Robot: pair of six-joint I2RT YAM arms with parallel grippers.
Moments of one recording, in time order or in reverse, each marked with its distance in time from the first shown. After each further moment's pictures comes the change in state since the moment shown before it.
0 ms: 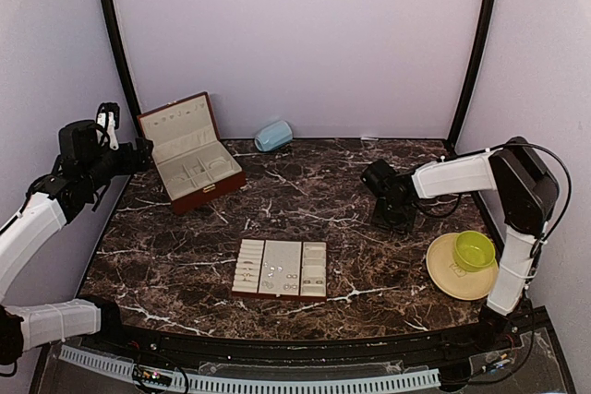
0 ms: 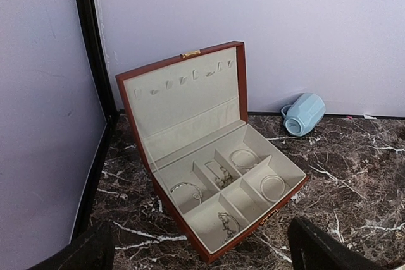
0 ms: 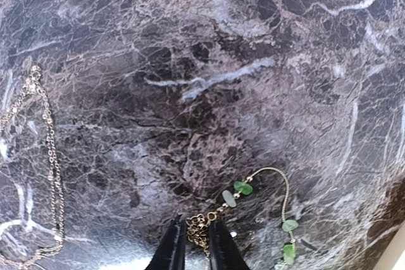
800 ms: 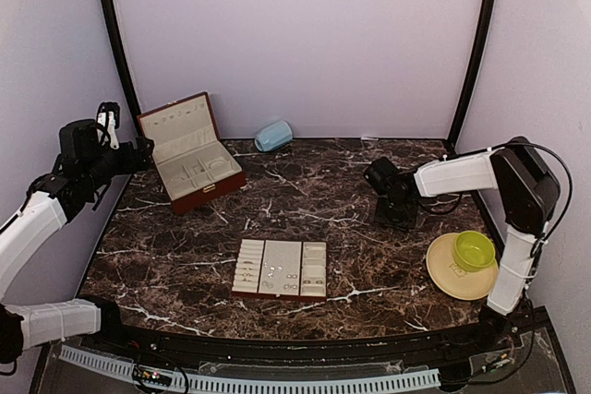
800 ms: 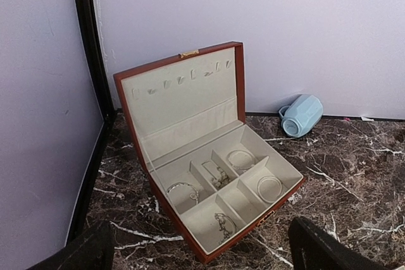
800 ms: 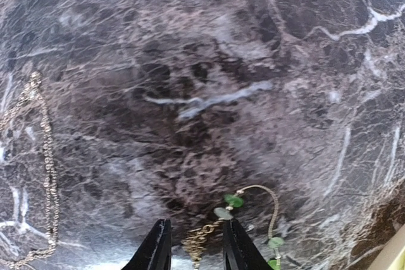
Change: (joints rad) left arm -0.002 0.008 0.005 0.000 0.006 -0.018; right arm -0.026 -0.010 -0.007 0.019 0.004 -0.098
